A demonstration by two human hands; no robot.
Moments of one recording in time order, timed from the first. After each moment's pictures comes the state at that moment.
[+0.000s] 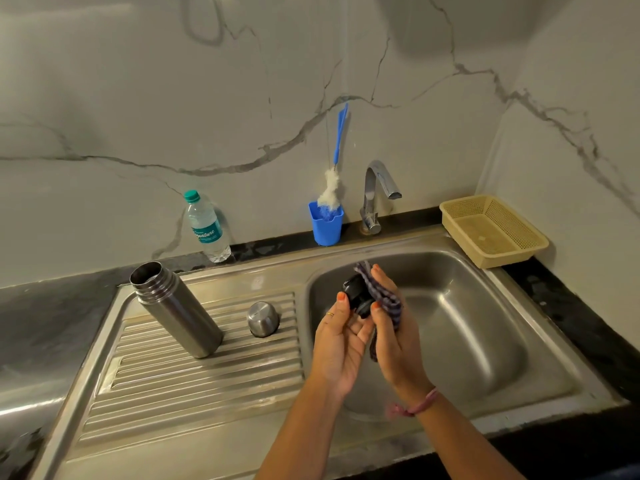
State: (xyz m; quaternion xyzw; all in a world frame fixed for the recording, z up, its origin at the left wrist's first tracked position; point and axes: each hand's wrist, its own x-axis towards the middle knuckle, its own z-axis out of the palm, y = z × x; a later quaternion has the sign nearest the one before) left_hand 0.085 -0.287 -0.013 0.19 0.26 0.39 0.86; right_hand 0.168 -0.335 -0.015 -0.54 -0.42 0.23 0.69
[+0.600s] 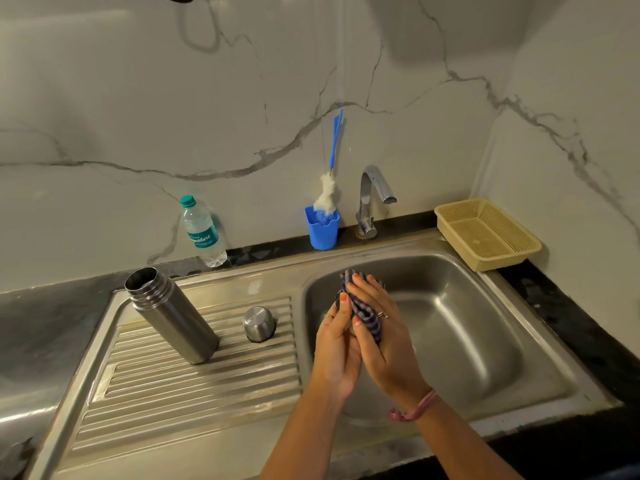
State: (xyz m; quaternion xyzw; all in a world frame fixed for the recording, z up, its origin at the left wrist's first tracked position) left_hand 0.089 -0.287 -0.015 0.24 0.27 0.37 0.85; right_hand 0.169 -0.335 -0.016 -0.59 -0.54 0.08 0.60
